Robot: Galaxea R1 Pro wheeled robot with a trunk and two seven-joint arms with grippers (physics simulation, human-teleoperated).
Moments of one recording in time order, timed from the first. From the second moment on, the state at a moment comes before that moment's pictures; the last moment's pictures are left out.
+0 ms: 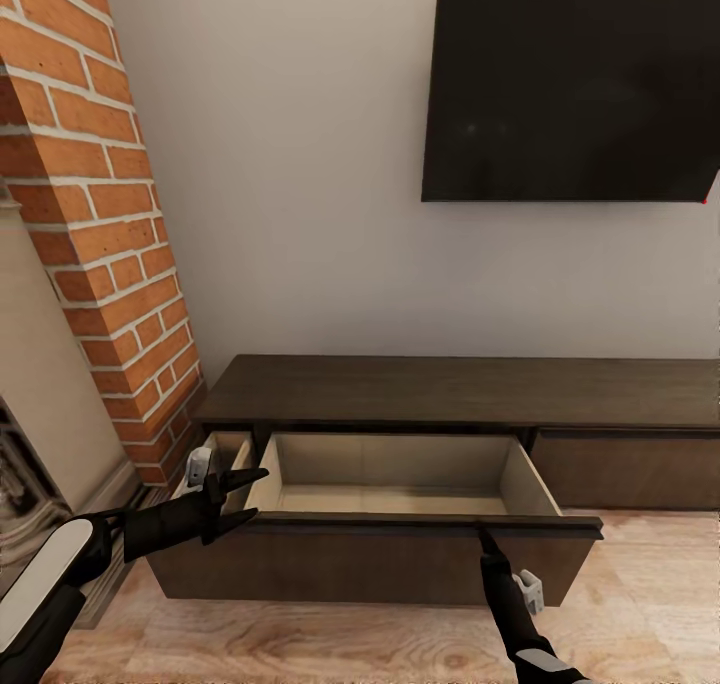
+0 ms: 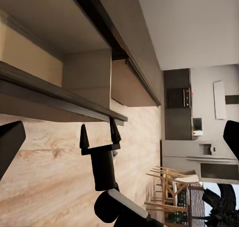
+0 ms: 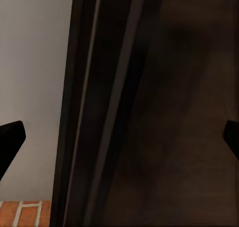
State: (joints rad) left arm -0.30 0.34 -0.04 -1.44 1.73 1.00 0.15; right arm -0.59 -0.01 0.47 0.04 -1.92 -0.15 0.91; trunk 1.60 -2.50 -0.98
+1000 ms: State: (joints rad) left arm -0.30 0.35 -0.04 -1.44 1.73 1.00 0.15; right arm -0.59 0.00 0.49 0.03 -1.58 -0.05 0.85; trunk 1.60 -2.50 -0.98
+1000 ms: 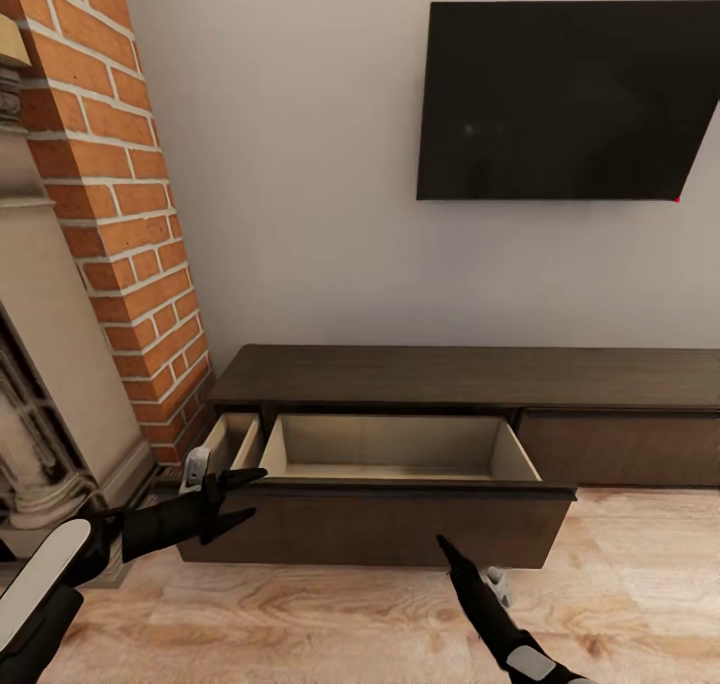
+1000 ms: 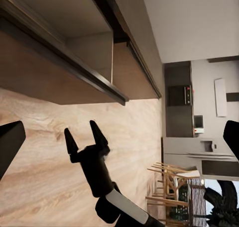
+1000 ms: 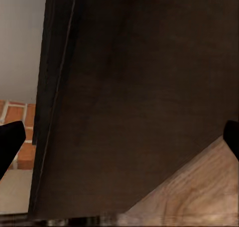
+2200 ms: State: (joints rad) left arm -0.30 0.40 -0.03 -1.43 1.73 1.00 0.16; right arm -0.59 0.00 0.60 0.02 -1.34 0.10 0.73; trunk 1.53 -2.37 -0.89
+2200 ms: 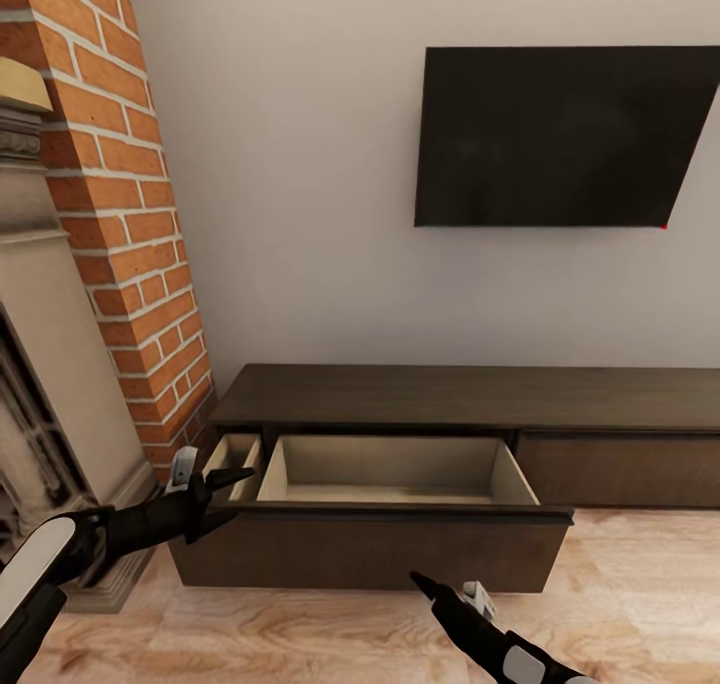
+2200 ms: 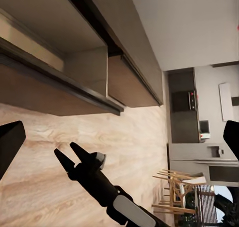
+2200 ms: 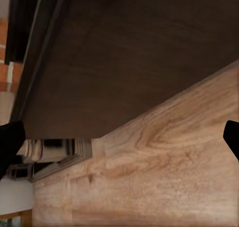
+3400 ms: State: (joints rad) left arm -0.30 0.39 -0.03 -1.43 1.73 1.00 0.16; right arm -0.59 0.00 0.65 0.02 -1.34 0.00 0.92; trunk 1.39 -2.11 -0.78
